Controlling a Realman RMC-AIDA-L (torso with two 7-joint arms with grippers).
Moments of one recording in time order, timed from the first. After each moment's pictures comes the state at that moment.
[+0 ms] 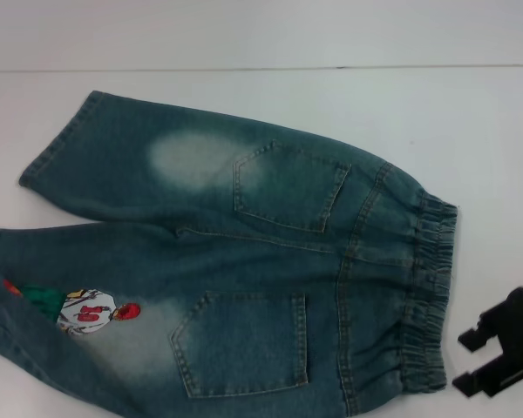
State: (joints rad) left arm -0.41 -2.07 0.46 1.30 2.67 1.79 -2.06; right arm 0.53 2.09 -0.97 -1.15 -2.57 -1.91 1.94
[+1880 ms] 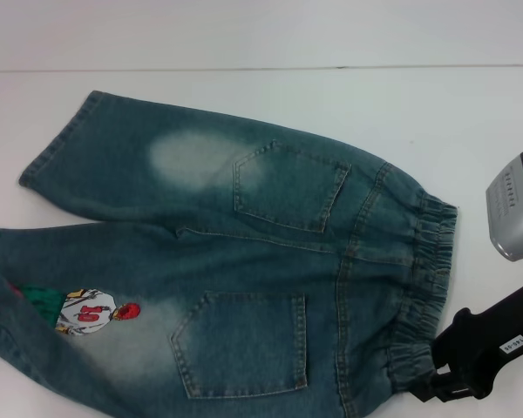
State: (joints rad) left arm -0.41 -2.08 0.47 1.29 2.67 1.79 -2.06; right arm 0.51 2.09 -1.14 -1.00 -2.45 -1.72 1.89
